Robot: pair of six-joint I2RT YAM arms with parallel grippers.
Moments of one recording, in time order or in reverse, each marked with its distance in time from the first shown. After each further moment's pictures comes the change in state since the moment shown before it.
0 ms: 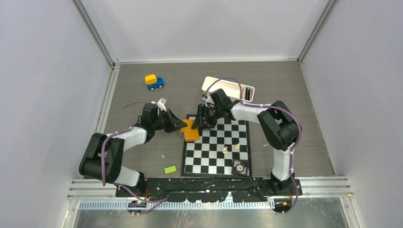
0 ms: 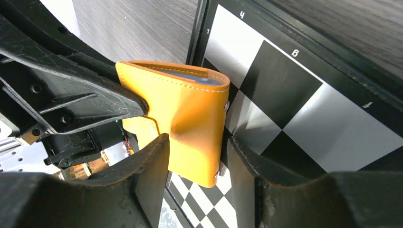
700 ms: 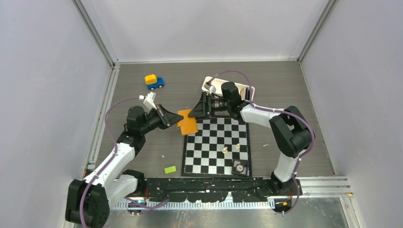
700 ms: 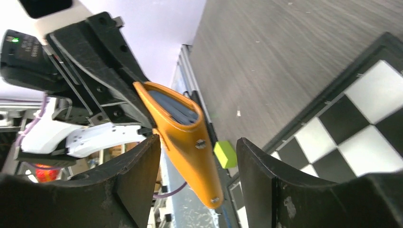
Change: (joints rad) left arm 0.011 -0.496 -0.063 -0.045 0.010 0.003; right arm -0.048 -0.158 -0.120 0.436 -0.238 0.207
